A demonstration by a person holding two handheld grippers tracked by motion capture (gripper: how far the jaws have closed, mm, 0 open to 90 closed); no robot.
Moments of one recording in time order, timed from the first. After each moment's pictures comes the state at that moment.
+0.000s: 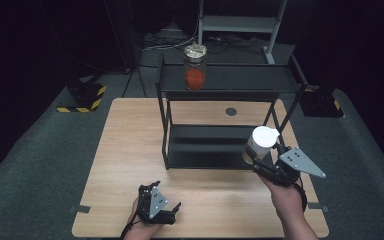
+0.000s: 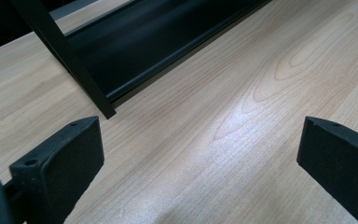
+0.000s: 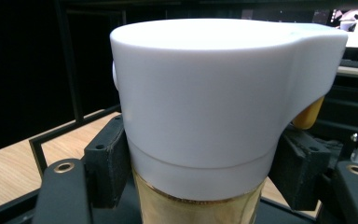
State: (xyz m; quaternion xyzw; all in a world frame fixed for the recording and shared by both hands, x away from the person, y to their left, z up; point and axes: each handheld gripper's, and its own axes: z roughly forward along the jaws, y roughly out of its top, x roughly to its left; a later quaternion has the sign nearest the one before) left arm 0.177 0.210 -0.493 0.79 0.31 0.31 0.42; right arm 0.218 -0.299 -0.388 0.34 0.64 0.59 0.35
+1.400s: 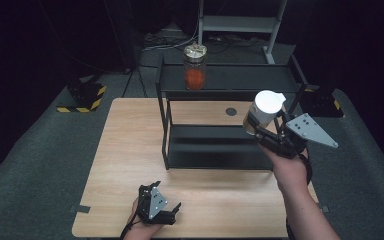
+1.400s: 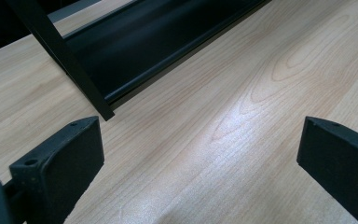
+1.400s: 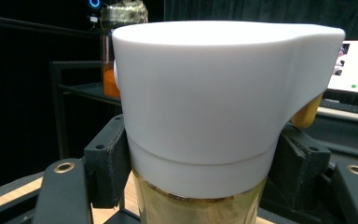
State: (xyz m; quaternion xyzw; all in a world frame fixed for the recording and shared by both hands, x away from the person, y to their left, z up) left arm 0.177 0.211 -0.494 0.79 0.31 0.31 0.43; right arm 0.243 -0.284 -0.319 0.31 0.61 0.61 0.39
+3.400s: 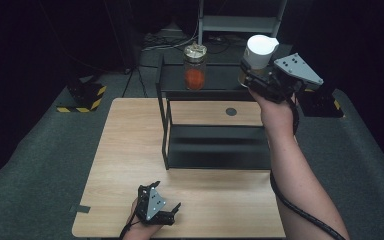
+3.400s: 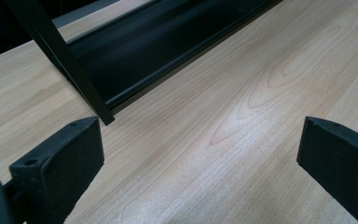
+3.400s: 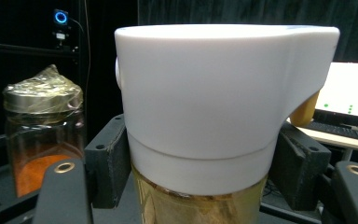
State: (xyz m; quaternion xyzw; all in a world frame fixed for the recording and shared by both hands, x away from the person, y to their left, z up) left arm 0.175 0.218 -0.498 0.78 0.31 0.31 0.44; right arm 0.326 -0.240 -0.252 0.33 0.59 0.61 0.43
